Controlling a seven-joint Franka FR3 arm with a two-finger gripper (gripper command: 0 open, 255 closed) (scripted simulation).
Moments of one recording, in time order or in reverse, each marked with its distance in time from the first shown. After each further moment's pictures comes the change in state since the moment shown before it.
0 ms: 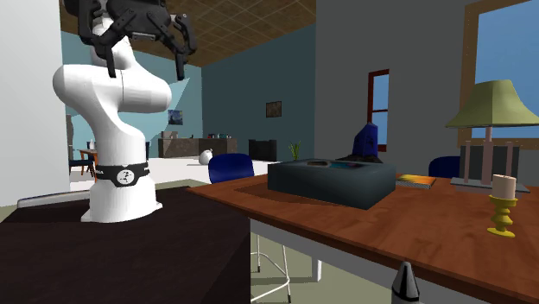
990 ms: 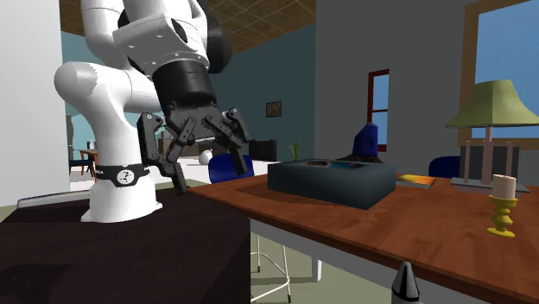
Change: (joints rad) arm 0.352 0.523 -0.177 -0.156 0.307 0.991 -0.367
